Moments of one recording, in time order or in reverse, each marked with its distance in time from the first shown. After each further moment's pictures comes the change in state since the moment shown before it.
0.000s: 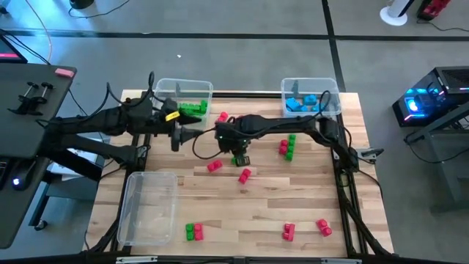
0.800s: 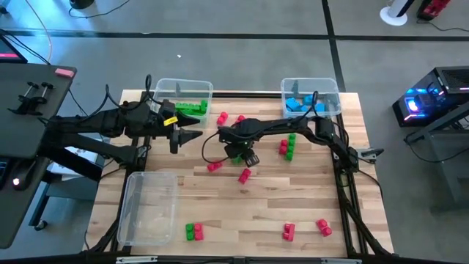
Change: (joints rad) left arm -0.061 -0.011 0.001 -0.007 -0.094 -0.029; right arm -0.038 0.062 -0.150 0.050 -0.002 -0.286
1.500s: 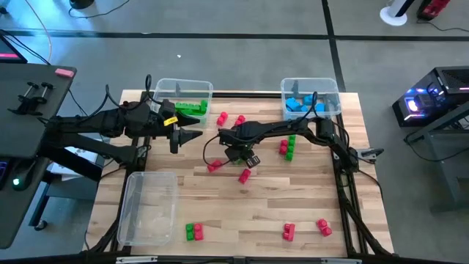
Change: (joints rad) left arm 0.000 0.000 0.000 0.000 -0.001 0.003; right arm 0.018 -0.006 -0.044 0.075 0.029 -0.079
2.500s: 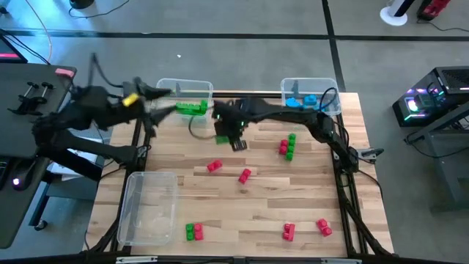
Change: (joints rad) left arm 0.014 -0.121 0.181 -0.098 -0.202 0.387; right arm -0.065 0.003 0.486 -0.273 -0.030 0.222
